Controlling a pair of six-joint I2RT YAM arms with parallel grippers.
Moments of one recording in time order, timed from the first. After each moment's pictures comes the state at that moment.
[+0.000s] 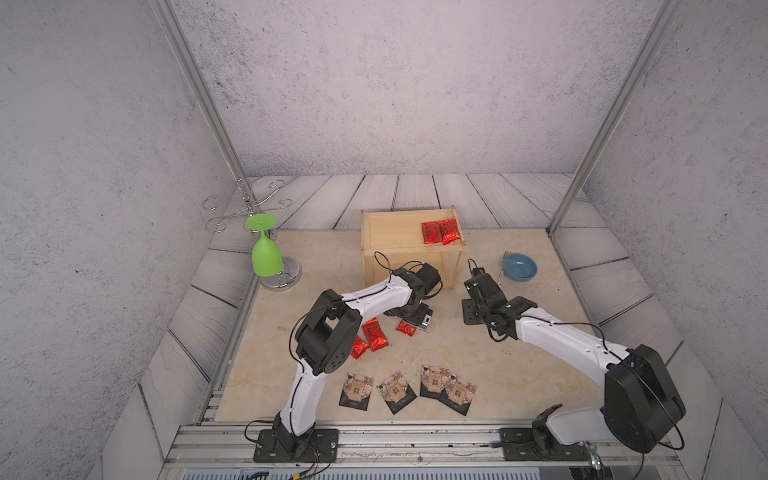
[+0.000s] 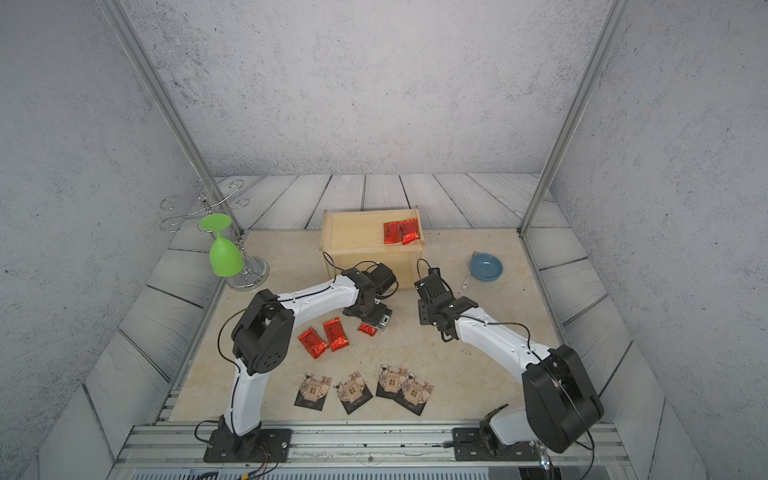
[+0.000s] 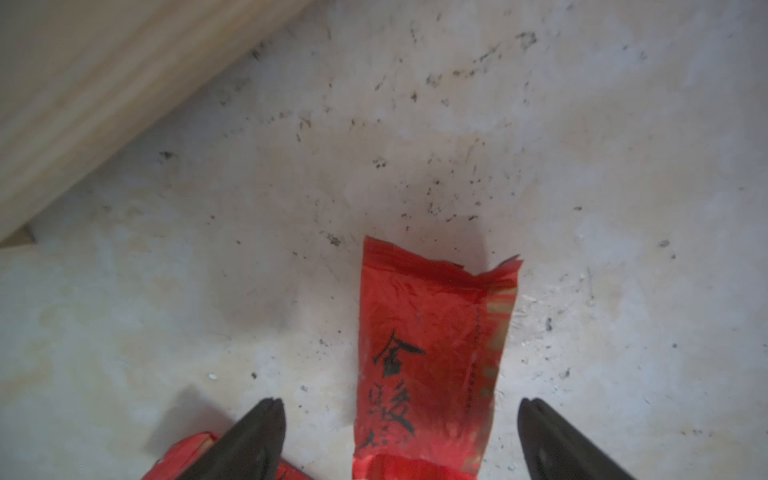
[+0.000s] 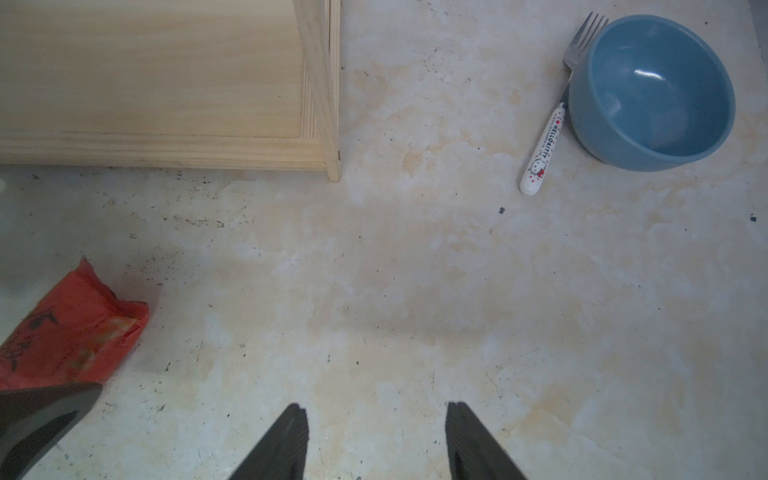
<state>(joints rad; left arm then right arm) -0.80 2.11 1.63 -0.92 -0.11 -0.34 0.55 1.39 0.90 -0.50 0.33 0.37</state>
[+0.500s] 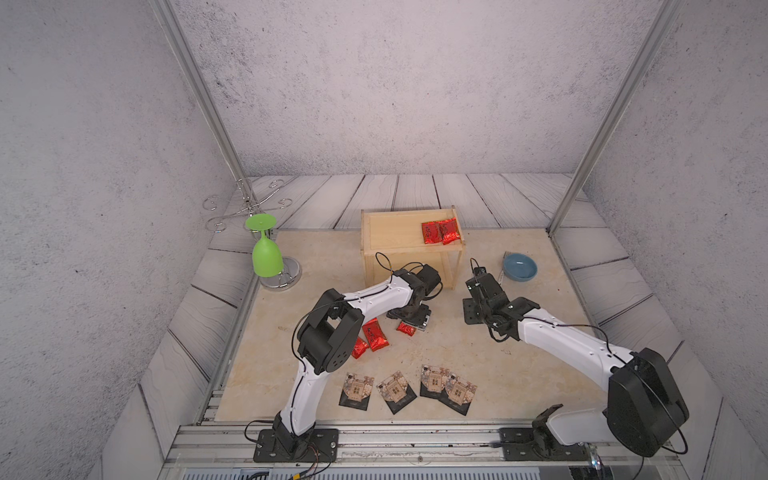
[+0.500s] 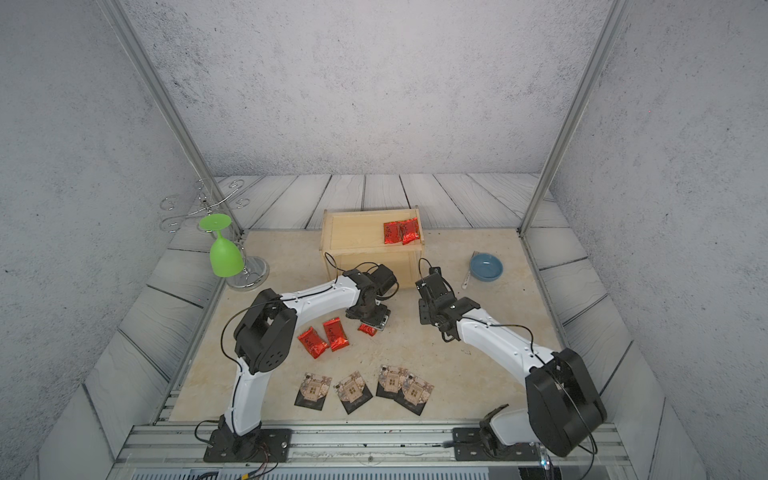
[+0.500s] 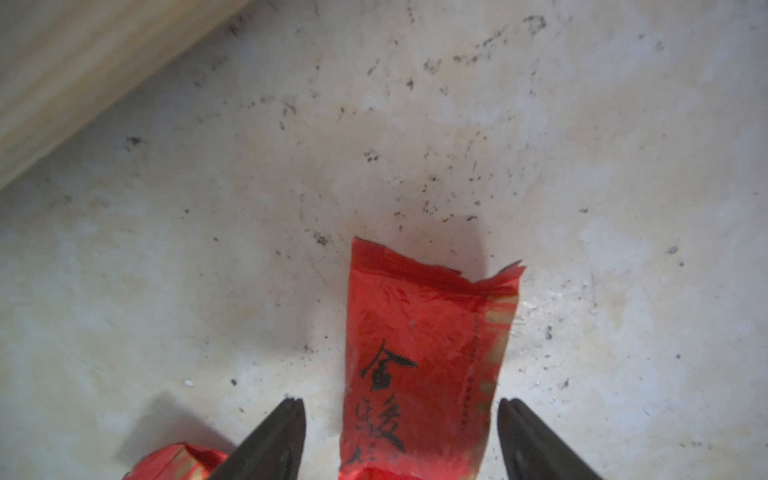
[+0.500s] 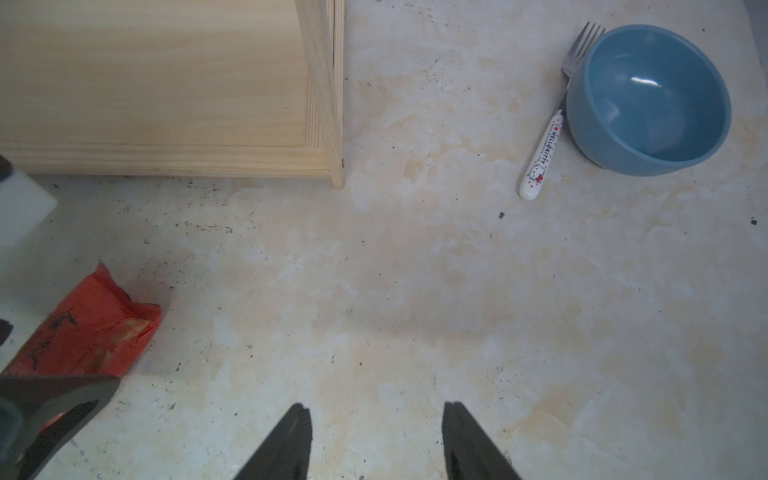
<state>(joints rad) -0.80 2.12 1.63 -0.91 -0.10 -0.37 0.55 1.37 0.90 -0.49 0.32 0.37</state>
